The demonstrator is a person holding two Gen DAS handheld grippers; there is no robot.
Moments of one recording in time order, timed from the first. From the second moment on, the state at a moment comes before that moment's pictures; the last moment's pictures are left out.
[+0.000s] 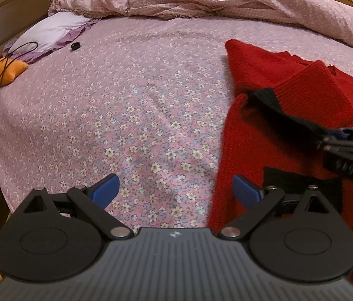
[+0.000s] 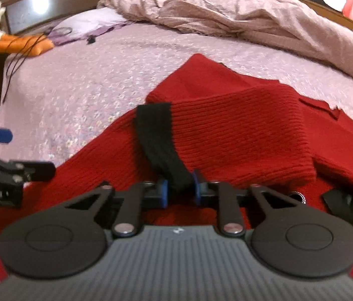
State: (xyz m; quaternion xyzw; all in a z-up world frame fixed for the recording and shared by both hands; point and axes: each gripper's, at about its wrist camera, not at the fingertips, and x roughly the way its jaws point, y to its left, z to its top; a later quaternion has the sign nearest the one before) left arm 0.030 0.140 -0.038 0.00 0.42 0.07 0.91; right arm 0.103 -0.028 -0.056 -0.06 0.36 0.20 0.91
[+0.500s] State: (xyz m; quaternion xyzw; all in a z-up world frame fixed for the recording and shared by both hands) left arm 0.057 0.104 -0.011 0.03 0.38 0.03 0.93; right arm 0.098 -0.128 -0.001 0.09 0.30 0.15 0.94
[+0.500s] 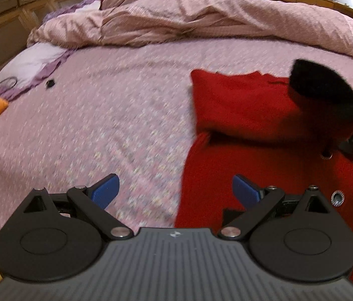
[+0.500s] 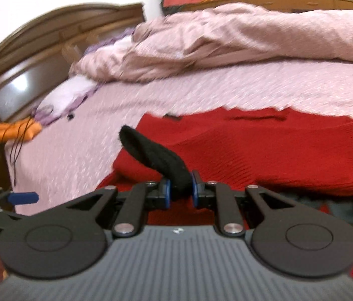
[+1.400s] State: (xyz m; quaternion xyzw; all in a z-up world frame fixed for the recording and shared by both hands) left arm 0.157 0.039 -0.018 0.06 0.38 -0.03 0.92; right arm 0.101 -0.282 -0.033 0.18 0.27 -0.02 0.94
